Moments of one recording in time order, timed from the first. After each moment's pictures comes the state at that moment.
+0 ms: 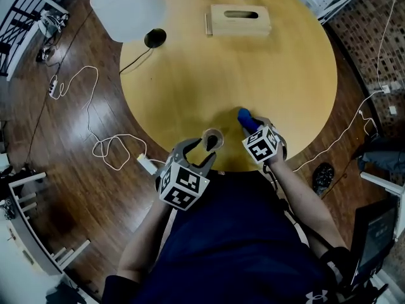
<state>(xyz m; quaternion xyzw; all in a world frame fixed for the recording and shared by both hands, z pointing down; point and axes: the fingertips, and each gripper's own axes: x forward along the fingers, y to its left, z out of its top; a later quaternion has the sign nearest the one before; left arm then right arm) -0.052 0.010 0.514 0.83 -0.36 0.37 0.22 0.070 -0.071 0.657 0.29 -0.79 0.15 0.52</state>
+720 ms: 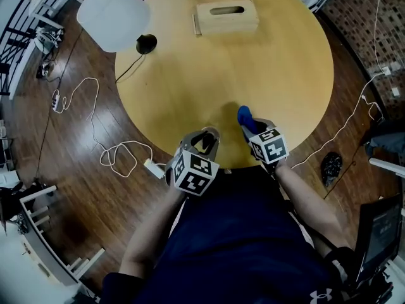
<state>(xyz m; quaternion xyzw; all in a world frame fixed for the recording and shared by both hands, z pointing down) -0.036 -0.013 0.546 0.81 -0.37 0.41 0.20 0.066 -0.056 0.623 0.34 -0.82 0.31 0.35</state>
